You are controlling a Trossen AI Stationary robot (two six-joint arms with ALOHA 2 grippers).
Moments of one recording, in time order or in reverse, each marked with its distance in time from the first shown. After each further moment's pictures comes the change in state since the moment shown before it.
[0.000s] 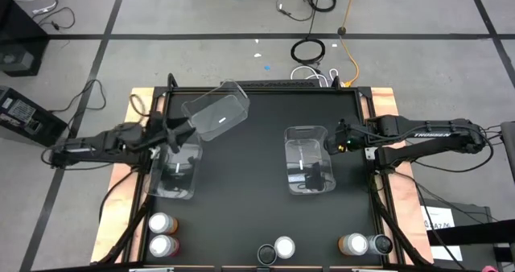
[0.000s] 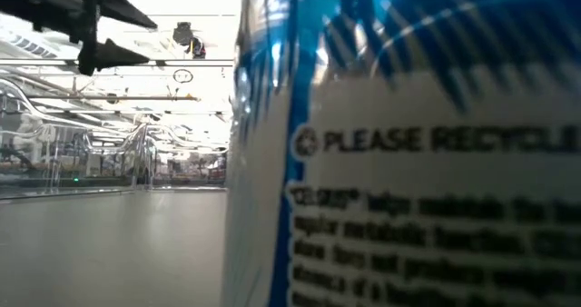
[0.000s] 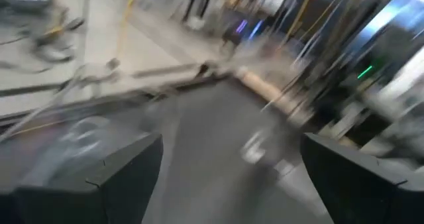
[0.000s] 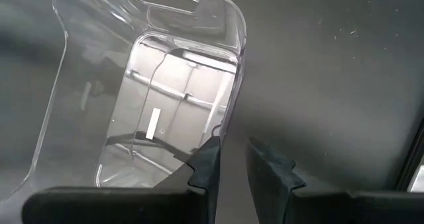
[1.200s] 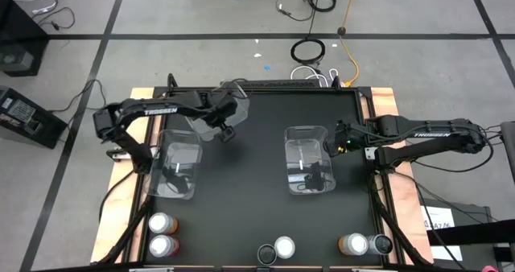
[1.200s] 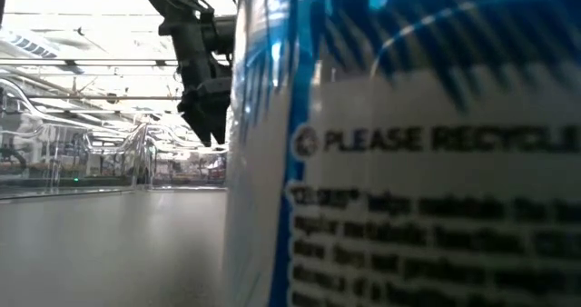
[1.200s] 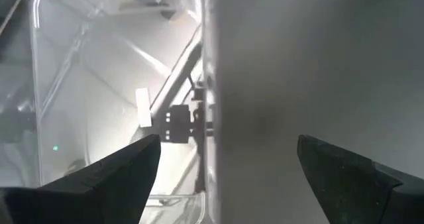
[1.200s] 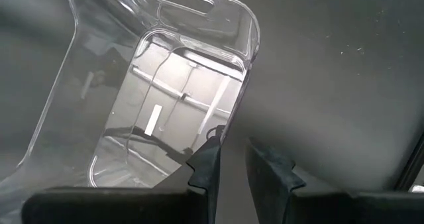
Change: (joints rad) left arm 0.404 1.322 0.704 -0.422 0.422 0.388; right arm 0.000 0.000 0.000 0.016 0.003 -0.097
